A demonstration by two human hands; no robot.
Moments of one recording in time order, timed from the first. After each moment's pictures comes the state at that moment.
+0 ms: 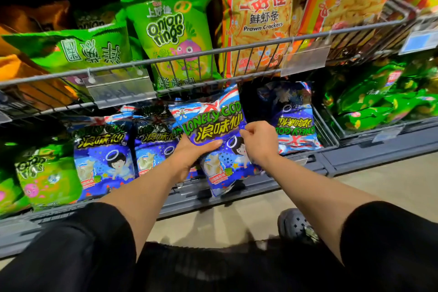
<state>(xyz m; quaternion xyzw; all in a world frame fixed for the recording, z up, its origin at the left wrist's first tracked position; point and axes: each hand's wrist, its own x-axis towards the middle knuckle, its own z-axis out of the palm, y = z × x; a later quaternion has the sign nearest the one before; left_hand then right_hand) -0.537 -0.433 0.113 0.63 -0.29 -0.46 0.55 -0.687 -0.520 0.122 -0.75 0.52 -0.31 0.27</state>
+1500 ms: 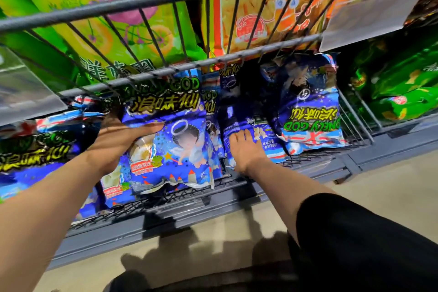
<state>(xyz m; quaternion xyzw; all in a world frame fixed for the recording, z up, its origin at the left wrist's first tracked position) -0.414 -0.492 0.087 0.76 -0.28 -0.31 0.49 -0.627 -0.626 -0.023 -0.88 0.44 0.13 0.08</state>
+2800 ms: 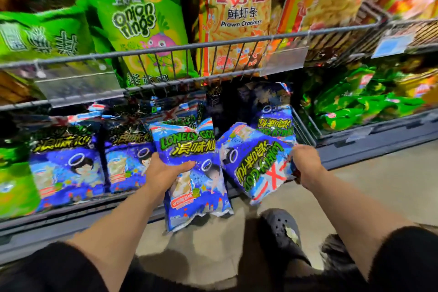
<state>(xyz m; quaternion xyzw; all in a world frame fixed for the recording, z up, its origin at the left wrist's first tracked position) -0.529 -0.426 0.054 0.73 -0.23 -0.35 0.54 -0.817 -0.567 0.086 -0.47 0.63 -0.33 0.52</state>
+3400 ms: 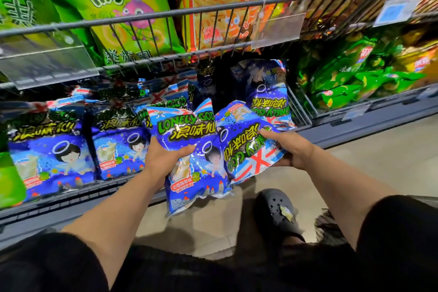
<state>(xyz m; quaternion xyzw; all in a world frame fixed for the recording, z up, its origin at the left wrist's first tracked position) -0.537 -0.436 0.040 0.71 -0.25 -0.37 0.54 -0.810 -0.556 0.085 -0.46 0.59 -0.17 0.64</state>
